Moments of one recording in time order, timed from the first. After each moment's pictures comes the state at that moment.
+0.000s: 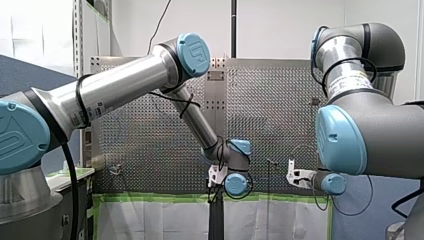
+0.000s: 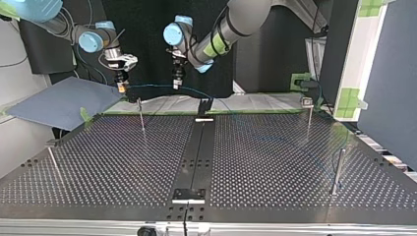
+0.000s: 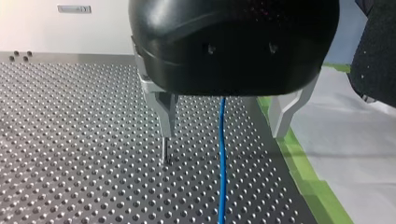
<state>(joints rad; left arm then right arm) -0.86 -2.64 -1.39 -2.38 -2.21 -1.51 1.62 -0.65 1.86 -1.02 1.14 1.63</state>
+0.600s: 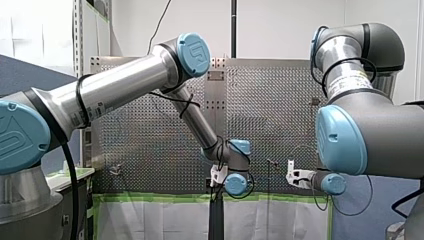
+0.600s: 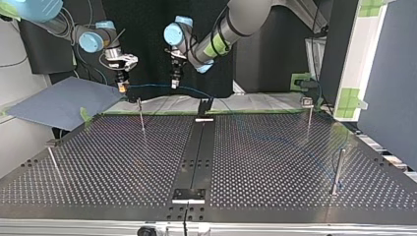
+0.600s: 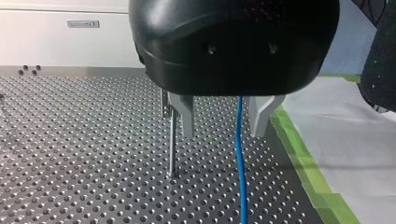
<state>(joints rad) -0.86 -2.64 -1.39 -2.36 -2.18 -1.51 1.62 -0.65 1.86 -1.02 1.15 1.62</state>
